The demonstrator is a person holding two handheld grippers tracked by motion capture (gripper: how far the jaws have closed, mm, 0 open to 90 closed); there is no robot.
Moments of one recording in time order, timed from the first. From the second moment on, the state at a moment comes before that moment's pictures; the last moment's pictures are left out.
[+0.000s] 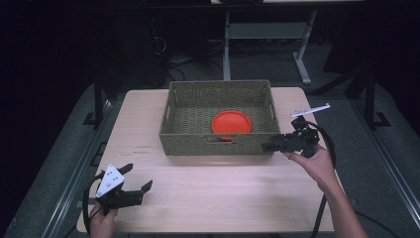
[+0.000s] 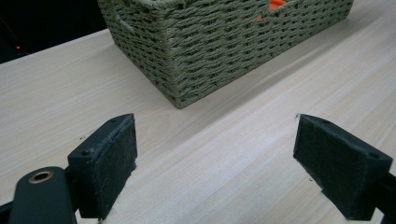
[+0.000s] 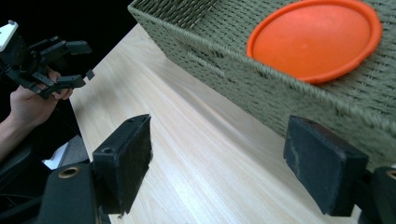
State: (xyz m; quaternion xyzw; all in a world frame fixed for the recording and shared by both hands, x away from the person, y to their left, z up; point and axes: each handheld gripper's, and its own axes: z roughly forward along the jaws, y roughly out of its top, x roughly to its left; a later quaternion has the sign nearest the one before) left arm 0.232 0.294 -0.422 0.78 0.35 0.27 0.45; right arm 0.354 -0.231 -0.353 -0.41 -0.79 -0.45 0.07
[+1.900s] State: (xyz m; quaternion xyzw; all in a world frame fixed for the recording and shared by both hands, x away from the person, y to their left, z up) left arm 0.231 0.292 -0.423 0.78 0.35 0.27 0.44; right arm 0.308 -0.289 -0.417 -0.47 -0.75 -0.46 0.09
